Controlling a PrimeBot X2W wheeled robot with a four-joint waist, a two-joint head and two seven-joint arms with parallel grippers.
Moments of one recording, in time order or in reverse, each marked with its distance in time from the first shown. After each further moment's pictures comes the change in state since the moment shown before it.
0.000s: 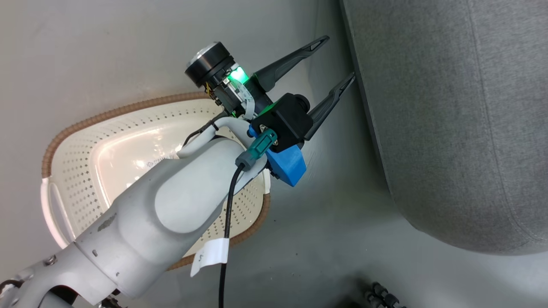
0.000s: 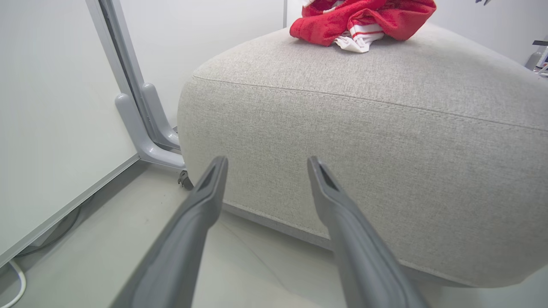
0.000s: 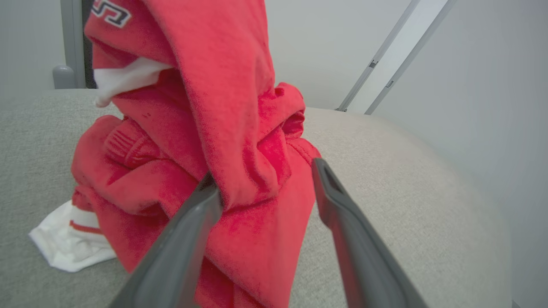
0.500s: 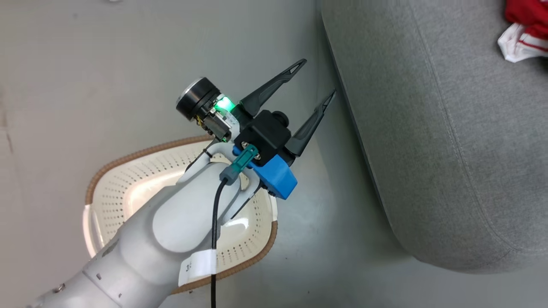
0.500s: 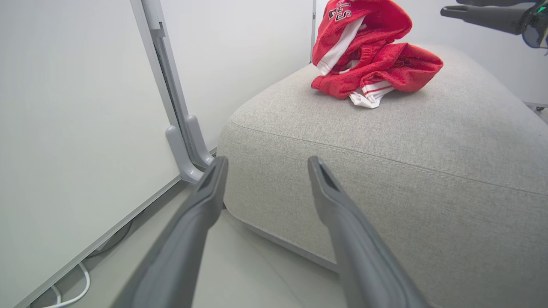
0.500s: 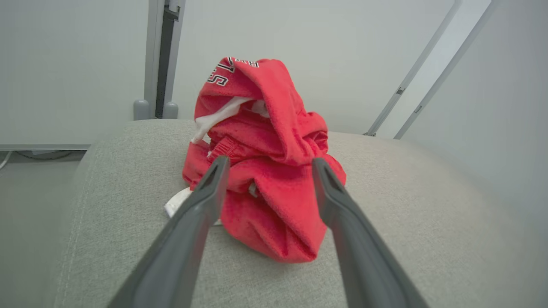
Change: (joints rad) left arm 0.120 -0.021 0.061 0.019 -0.051 0.040 -0.026; right arm 0.285 0.095 0.090 -0.237 -0.013 0.000 0.000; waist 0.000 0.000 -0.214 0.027
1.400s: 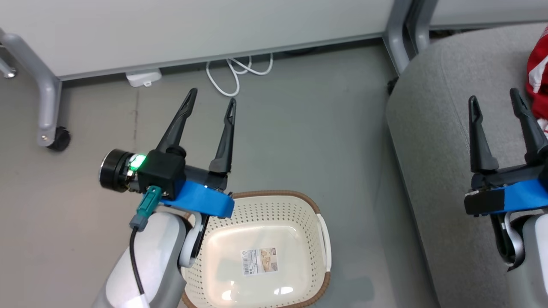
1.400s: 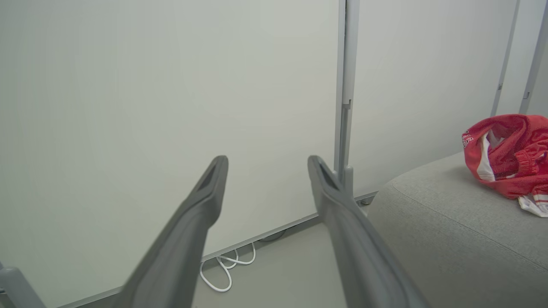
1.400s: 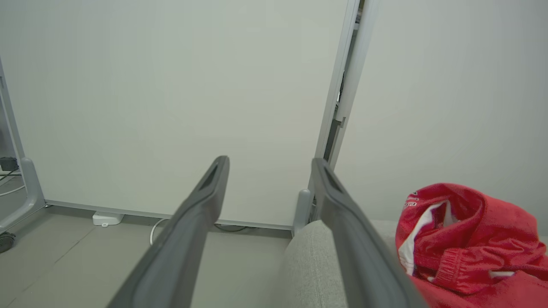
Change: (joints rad) left arm 0.406 -0.039 0.501 -0.204 0.092 0.055 -0.001; right arm 0.109 0.099 0.325 -0.120 0.015 0.000 0.000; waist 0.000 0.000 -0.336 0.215
